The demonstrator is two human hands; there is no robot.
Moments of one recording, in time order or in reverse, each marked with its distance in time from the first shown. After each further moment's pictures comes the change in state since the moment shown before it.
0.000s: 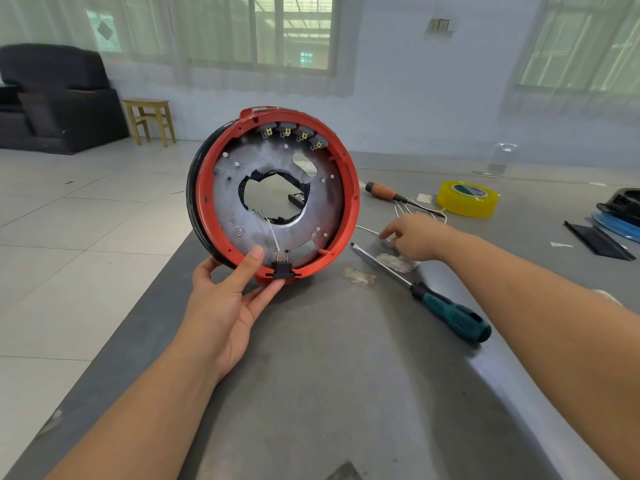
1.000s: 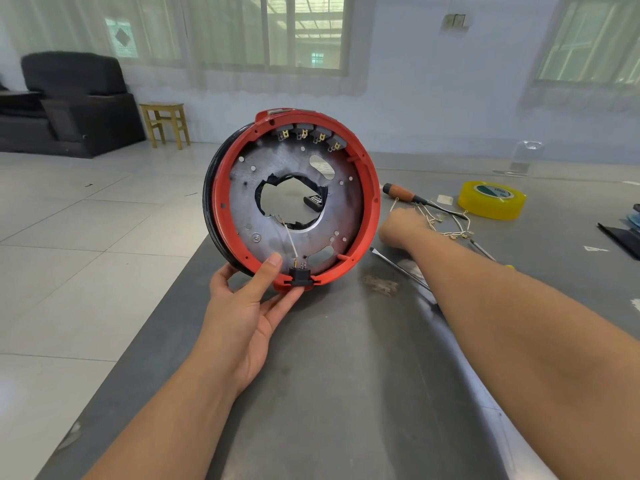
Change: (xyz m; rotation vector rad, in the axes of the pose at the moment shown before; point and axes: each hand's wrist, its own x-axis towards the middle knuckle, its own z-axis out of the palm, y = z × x) left_hand 0.000 0.000 0.000 -0.035 -0.021 -0.018; right_hand 0.066 -0.053 0.018 0.004 0.039 0.331
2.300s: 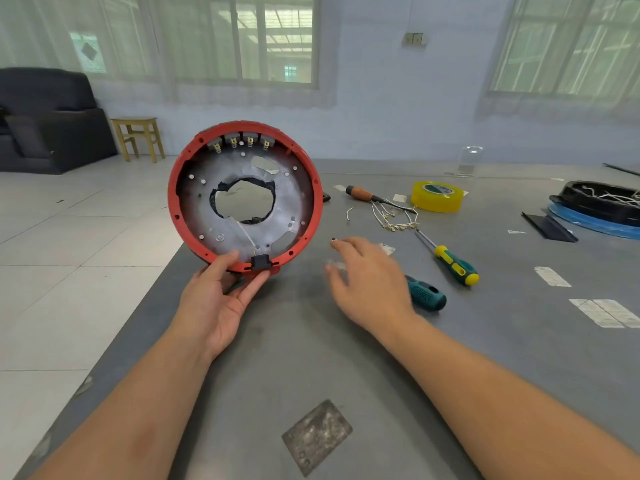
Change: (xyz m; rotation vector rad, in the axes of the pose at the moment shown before) left_hand -0.019 0.006 -0.010 -0.094 -0.010 -0.061; right_hand -0.202 0.034 0.040 0.270 0.555 -0.413
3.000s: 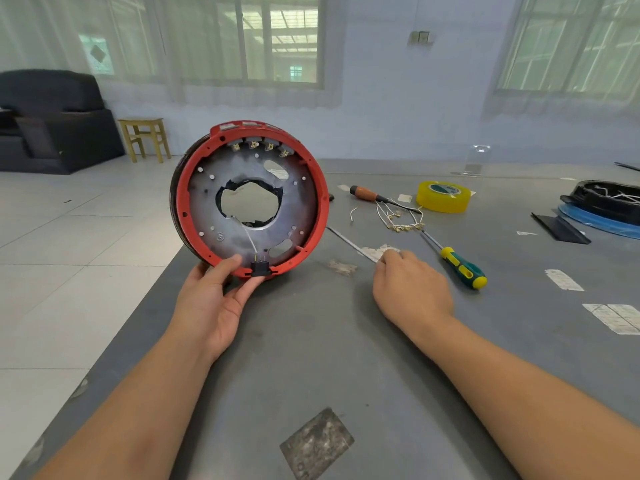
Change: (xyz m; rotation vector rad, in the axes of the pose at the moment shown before) left_hand 0.008 -0.001 -0.001 0.063 0.047 0.066; right_hand 0.002 0.043 -0.010 -0.269 -0.106 0.245
